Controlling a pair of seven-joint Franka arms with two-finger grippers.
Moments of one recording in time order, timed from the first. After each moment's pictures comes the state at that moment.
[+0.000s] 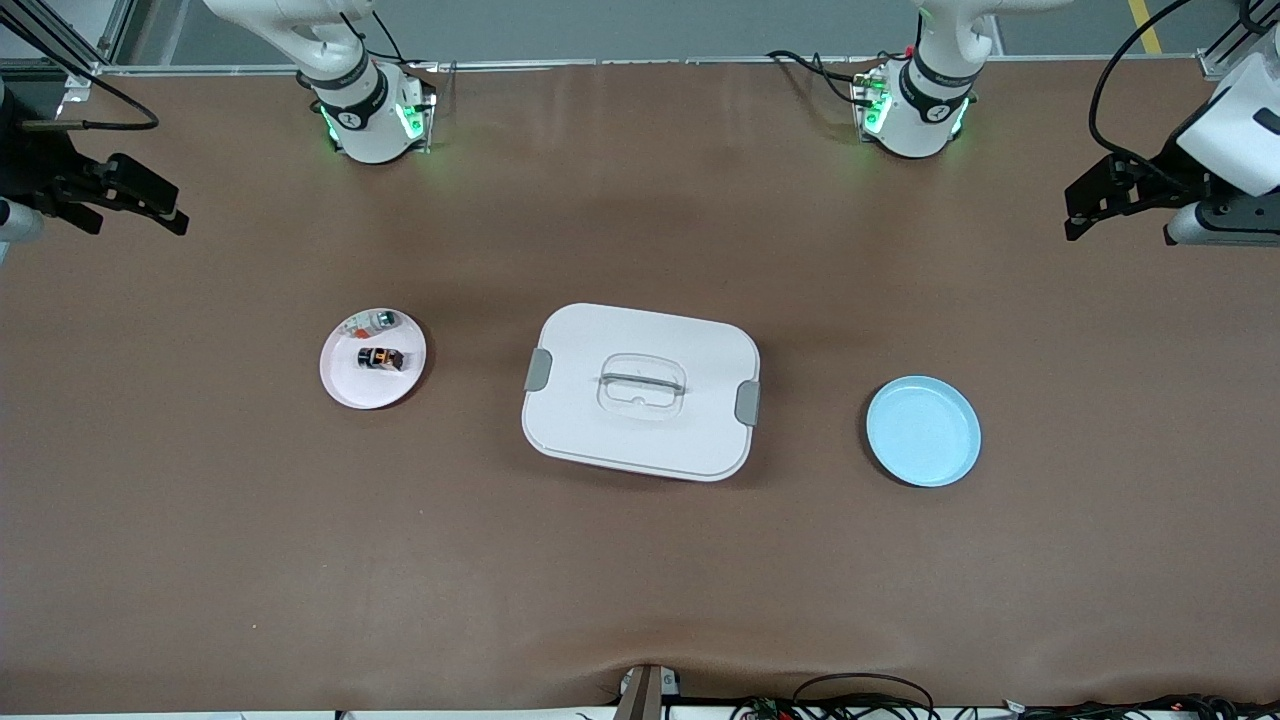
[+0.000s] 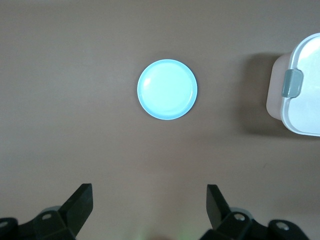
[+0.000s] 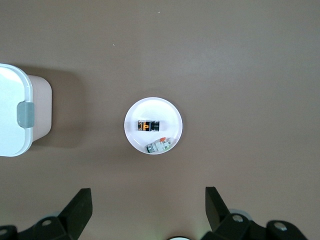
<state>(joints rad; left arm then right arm) -0.02 -0.04 -0.11 -1.52 0.02 1.49 -0.04 0.00 -0.10 0.01 -1.61 0.05 1.49 0.07</state>
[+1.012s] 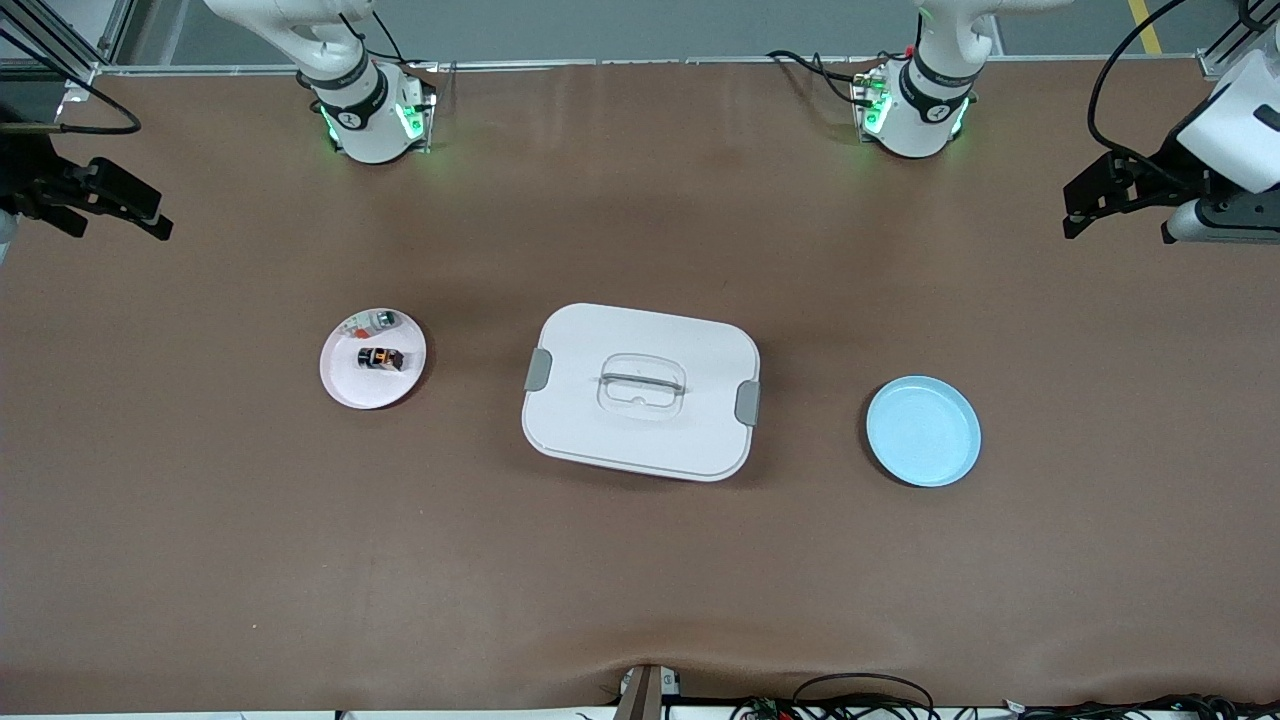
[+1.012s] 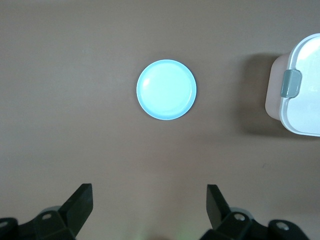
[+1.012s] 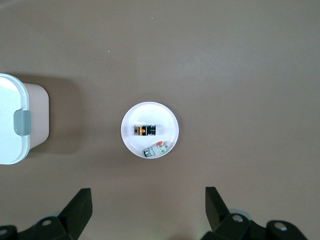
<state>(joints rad) -0.02 -0.04 -0.10 -1.53 0.01 1.49 -0.04 -0.01 -0.10 0.00 -1.61 0.05 1.50 0.07</state>
